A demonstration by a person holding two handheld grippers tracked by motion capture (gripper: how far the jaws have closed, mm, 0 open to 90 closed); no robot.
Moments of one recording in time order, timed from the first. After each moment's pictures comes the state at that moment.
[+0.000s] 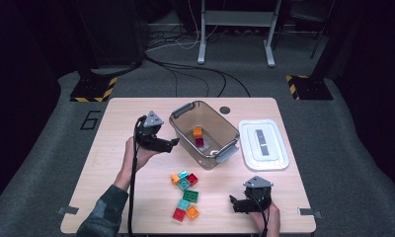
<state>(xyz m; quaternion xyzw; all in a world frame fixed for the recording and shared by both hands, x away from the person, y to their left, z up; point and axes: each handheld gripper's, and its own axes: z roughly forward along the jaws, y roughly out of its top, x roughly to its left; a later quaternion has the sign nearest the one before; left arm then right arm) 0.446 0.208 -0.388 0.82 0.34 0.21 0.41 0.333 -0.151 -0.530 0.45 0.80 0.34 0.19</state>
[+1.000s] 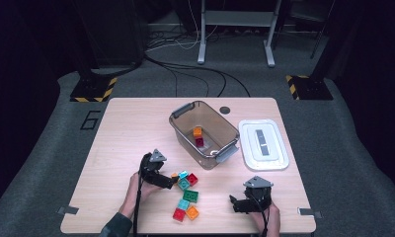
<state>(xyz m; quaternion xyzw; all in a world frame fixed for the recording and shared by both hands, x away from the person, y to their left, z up) 0.408 0.210 -0.499 0.85 0.37 0.12 0.36 0.333 -0.151 -0.530 0.45 0.80 0.34 0.19</state>
